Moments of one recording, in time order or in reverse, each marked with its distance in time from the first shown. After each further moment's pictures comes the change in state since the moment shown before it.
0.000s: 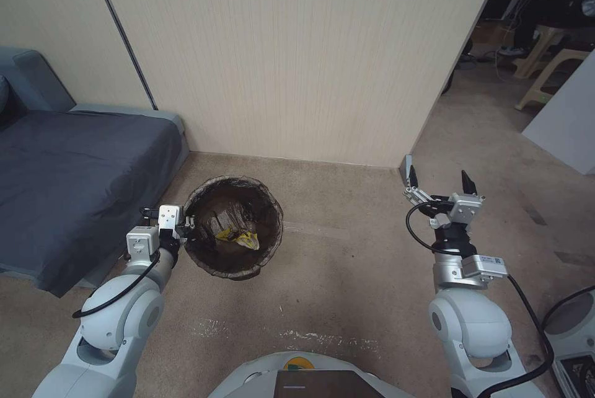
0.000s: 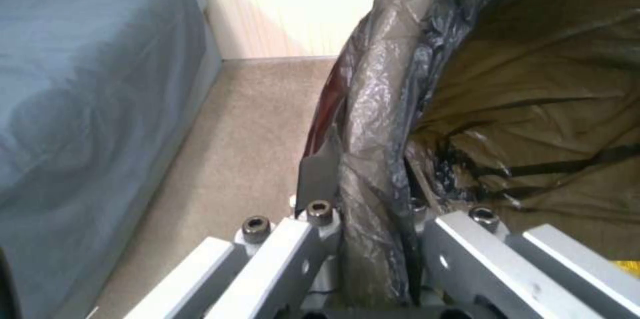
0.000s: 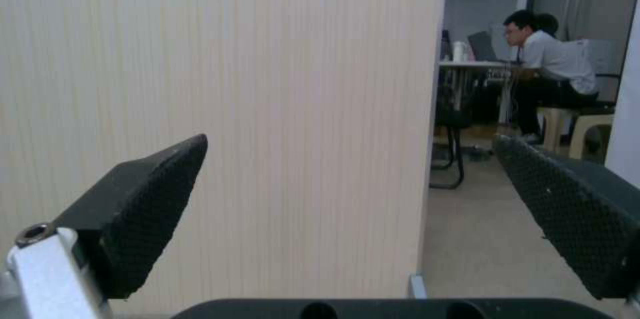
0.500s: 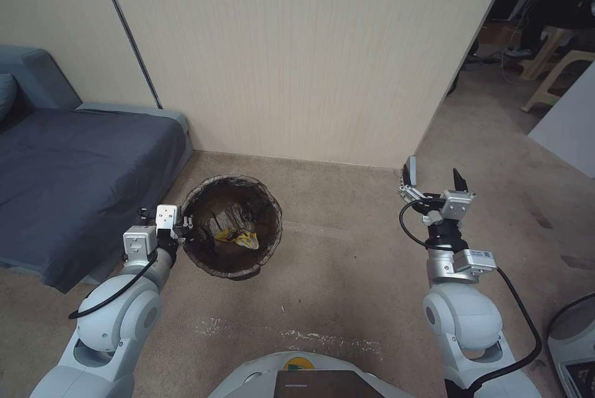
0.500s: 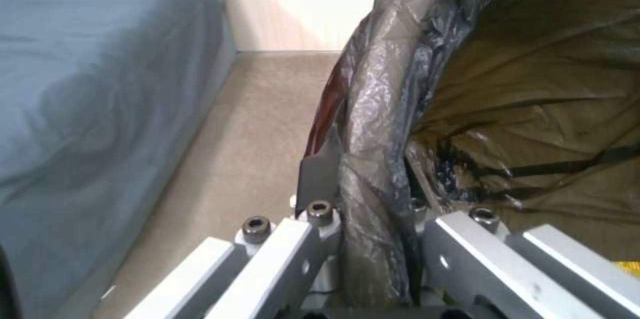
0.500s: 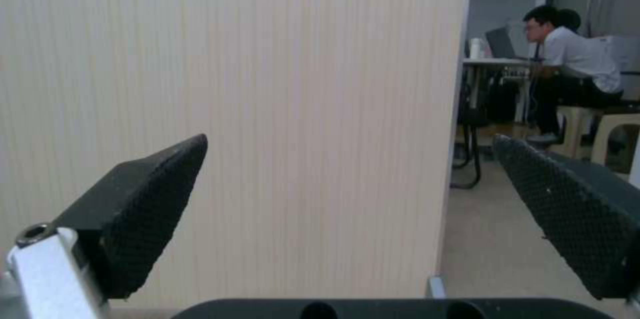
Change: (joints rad) left arm -0.002 -0.006 -0.009 -0.013 -0.027 0.019 -0.027; right arm 0.030 -0.015 -0.014 -0.024 0.004 -0.011 0.007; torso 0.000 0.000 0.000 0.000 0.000
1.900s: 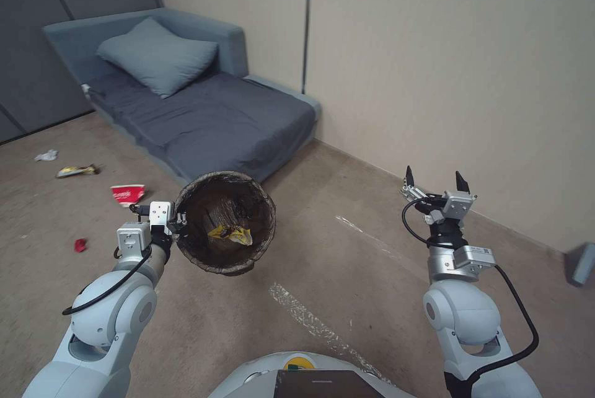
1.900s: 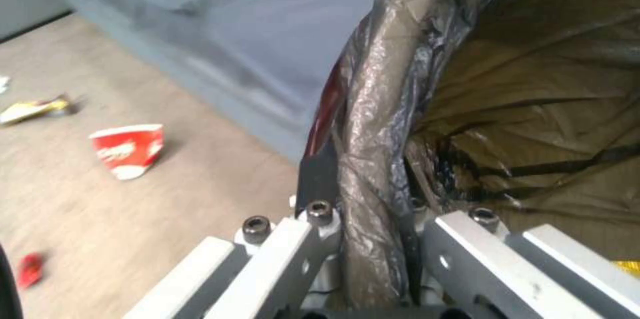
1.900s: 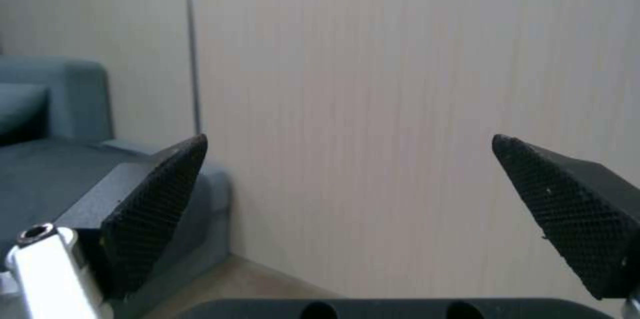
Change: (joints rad) left arm -0.017 0.010 -0.023 0.014 -0.005 0.004 -0.002; right arm 0.019 -0.006 0.008 -0.032 0.016 -0.012 0.020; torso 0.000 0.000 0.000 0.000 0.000
